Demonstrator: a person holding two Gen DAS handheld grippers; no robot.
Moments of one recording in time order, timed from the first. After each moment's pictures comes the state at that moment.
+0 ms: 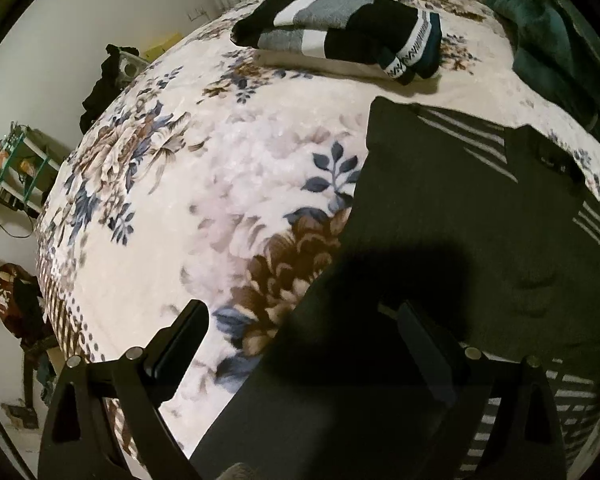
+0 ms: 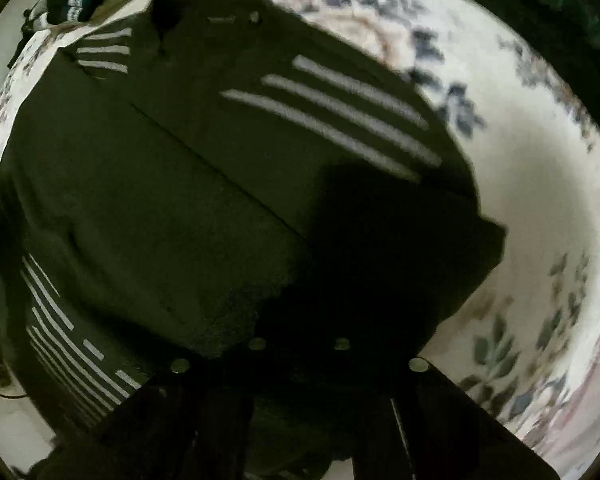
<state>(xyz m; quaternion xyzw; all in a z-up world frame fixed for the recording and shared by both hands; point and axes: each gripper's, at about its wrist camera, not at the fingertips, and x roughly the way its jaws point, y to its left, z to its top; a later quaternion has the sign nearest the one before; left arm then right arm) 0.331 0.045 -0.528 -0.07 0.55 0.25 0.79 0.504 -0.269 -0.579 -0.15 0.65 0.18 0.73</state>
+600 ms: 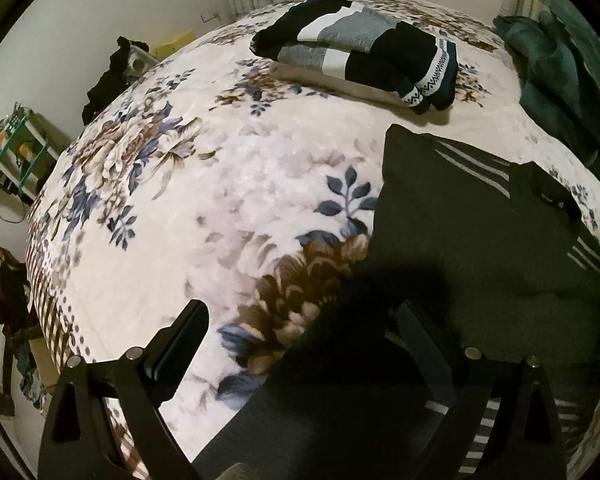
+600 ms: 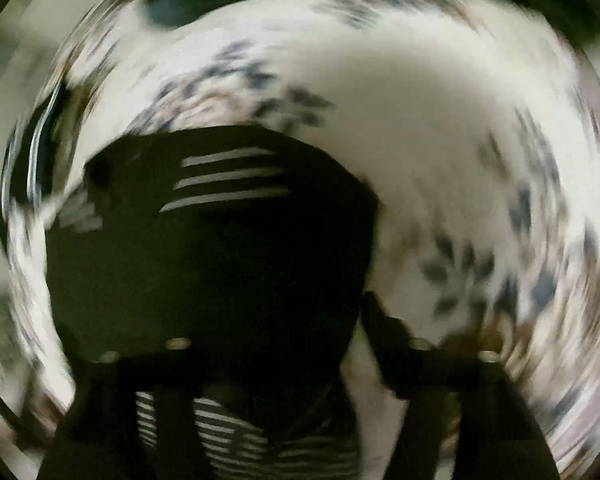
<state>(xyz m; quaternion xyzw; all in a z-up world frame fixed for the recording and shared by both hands) 0.325 0.065 -0.524 -0.11 0.52 0.25 0.81 0.512 -0.369 -0.564 0.16 0.69 0.01 0.71</state>
